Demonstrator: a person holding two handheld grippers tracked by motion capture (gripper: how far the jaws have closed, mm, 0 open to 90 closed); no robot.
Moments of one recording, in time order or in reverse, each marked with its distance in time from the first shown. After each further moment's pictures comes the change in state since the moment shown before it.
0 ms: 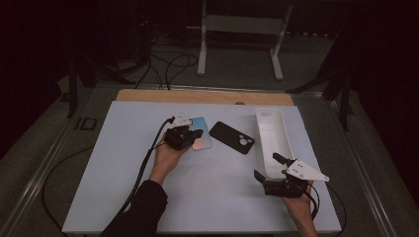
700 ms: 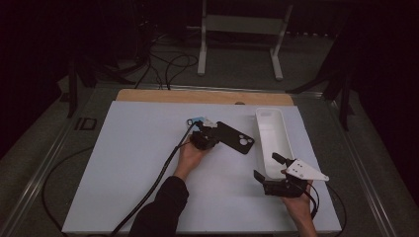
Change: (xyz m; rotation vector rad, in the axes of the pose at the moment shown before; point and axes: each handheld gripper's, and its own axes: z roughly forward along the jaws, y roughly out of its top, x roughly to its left) left arm -0.016 -0.003 0.089 0.179 -0.014 -0.025; right arm -0.001 -0.001 0.001 -0.001 0.010 0.003
